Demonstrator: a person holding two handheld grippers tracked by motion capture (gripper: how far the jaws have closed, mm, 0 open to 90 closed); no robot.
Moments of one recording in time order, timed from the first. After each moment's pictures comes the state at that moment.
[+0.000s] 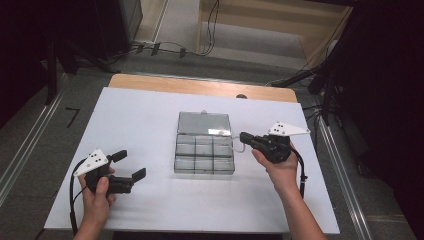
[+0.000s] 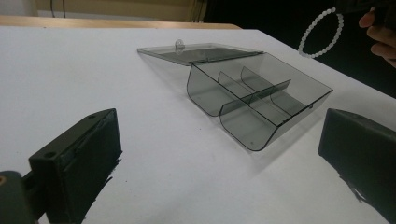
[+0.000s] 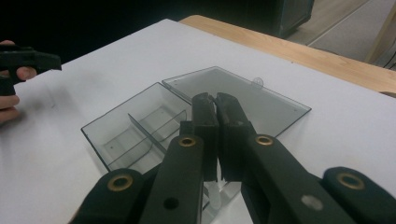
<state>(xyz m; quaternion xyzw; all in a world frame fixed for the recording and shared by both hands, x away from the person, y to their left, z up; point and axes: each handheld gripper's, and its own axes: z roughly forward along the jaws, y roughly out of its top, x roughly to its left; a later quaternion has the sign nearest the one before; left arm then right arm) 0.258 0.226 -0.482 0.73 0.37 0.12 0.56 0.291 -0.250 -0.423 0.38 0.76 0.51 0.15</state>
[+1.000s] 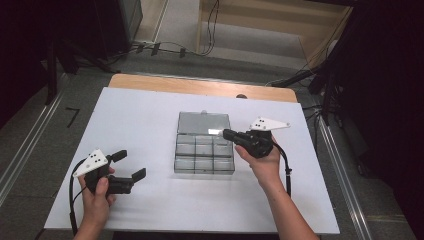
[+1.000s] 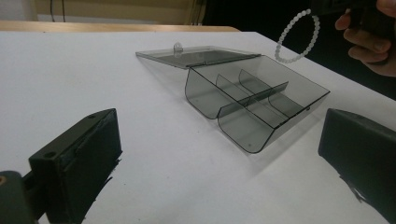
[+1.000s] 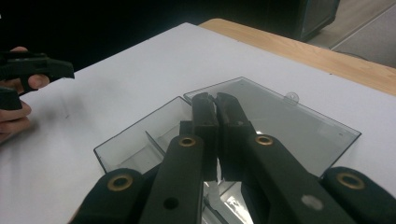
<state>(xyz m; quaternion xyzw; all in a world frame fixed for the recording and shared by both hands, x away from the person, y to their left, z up) 0.256 0.226 -0.480 0.73 0.36 0.12 0.57 0.311 -0.210 -0.430 0.36 0.76 0.53 0.12</state>
